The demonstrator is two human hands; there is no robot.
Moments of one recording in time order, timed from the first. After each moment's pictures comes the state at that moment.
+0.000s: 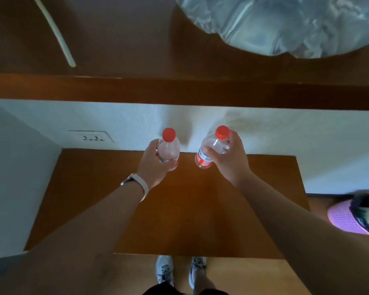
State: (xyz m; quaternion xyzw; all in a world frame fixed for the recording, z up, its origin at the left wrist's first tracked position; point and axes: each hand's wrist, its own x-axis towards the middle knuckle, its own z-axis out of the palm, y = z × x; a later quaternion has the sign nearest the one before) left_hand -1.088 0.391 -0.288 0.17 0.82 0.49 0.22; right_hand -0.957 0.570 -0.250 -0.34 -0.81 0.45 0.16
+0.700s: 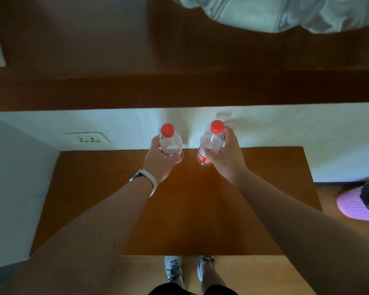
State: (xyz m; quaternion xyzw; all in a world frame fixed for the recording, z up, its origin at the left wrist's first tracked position) left_hand -1.091 0.415 -0.302 0.16 0.85 0.47 0.20; right_hand -0.970 0.572 -0.283 -0.35 -0.79 0.48 0.15
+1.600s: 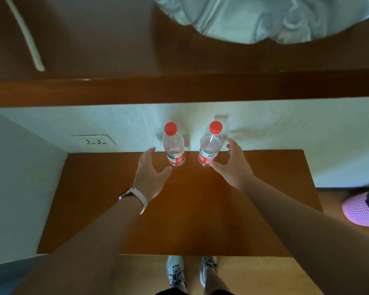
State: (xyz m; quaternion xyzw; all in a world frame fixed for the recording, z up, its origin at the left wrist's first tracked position) left_hand -1.069 0.367 -0.289 0.15 0.90 0.37 0.16; right_hand -0.939 0.580 -0.295 -0.37 -0.83 0.42 0.03
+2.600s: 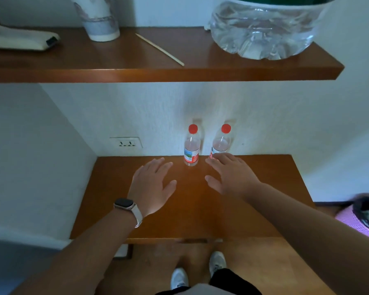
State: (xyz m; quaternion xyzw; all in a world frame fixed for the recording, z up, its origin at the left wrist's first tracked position) left_hand -1.022 0.235 -0.195 0.42 0.90 0.10 0.03; right_hand -0.886 0.452 -0.177 -0.13 -0.99 0.06 -0.03
